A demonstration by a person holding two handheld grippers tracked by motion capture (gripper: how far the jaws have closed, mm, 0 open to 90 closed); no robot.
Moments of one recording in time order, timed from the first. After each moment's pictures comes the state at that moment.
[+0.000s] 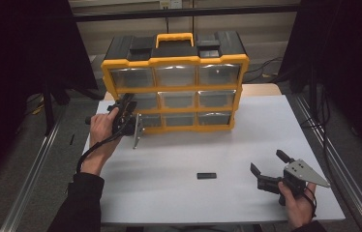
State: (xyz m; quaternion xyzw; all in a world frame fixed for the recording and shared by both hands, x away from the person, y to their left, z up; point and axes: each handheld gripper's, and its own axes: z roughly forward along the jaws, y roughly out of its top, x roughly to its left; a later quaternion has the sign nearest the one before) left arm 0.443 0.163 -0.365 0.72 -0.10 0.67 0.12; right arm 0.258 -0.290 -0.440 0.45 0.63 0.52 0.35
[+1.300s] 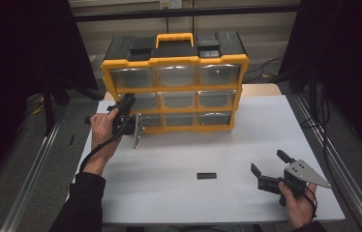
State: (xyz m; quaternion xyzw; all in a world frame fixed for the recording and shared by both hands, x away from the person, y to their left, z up) left arm 0.441 0.162 -0.361 0.71 -0.09 0.69 0.12; right arm 0.257 -0.291 -0.440 0.45 0.63 0.52 0.36
